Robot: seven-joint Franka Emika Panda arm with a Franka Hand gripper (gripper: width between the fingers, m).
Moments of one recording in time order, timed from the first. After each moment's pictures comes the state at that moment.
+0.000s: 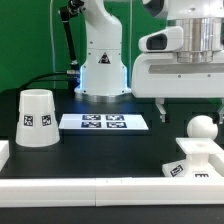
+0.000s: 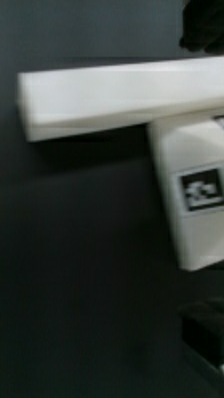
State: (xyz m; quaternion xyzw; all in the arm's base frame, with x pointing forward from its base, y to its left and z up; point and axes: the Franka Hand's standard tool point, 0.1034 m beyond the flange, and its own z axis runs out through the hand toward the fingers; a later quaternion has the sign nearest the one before) arm 0.530 0.115 0.071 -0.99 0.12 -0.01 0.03
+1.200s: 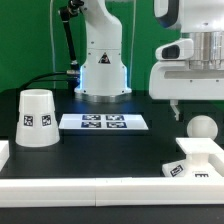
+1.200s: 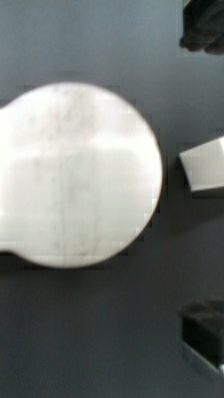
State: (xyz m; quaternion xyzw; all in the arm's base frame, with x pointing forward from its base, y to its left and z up) arm 0.473 0.157 0.053 -0.99 0.16 0.00 0.04
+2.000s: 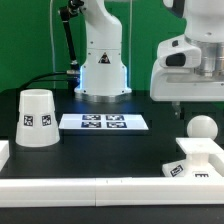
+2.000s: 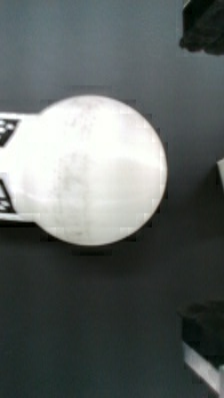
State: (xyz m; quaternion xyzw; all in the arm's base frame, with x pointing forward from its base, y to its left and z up) arm 0.476 0.157 0.063 -0.98 0.10 0.18 0.05
